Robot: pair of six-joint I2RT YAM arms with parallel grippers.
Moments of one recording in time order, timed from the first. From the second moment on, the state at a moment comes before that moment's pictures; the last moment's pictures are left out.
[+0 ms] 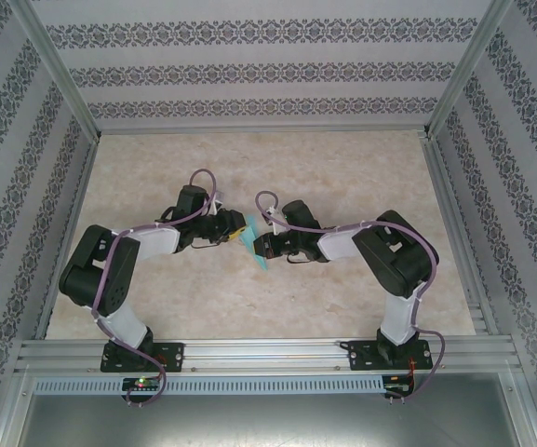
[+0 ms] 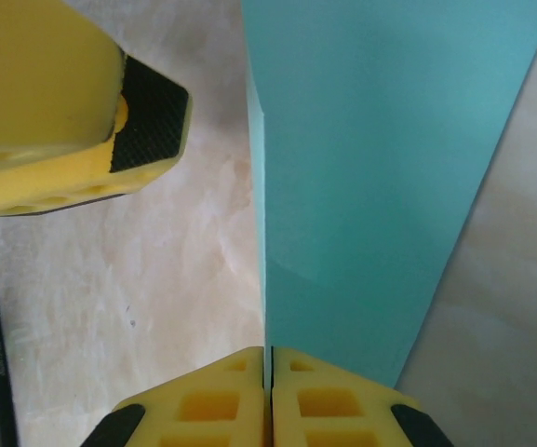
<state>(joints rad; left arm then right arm) -0.32 1.68 0.78 0.19 0.66 -0.95 0.62 1.88 0.82 0.32 -0.61 0.53</state>
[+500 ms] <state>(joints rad) -0.34 1.78 0.78 0.22 0.69 -0.95 0.60 1.92 0.82 0.34 -0.66 0.58</state>
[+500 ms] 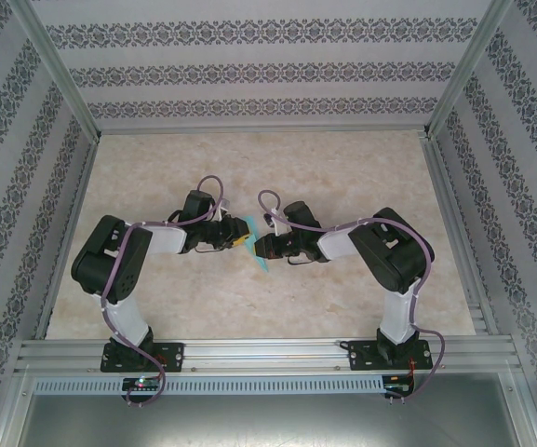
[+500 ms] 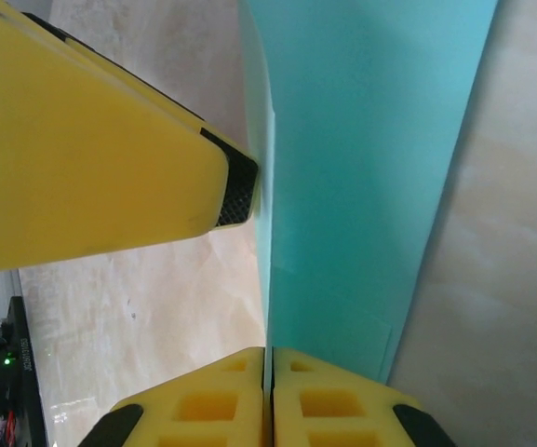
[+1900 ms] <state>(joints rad) -0.34 1.85 0.85 0.21 0.69 -0.94 0.63 1.87 0.86 0.11 -0.58 0.42</state>
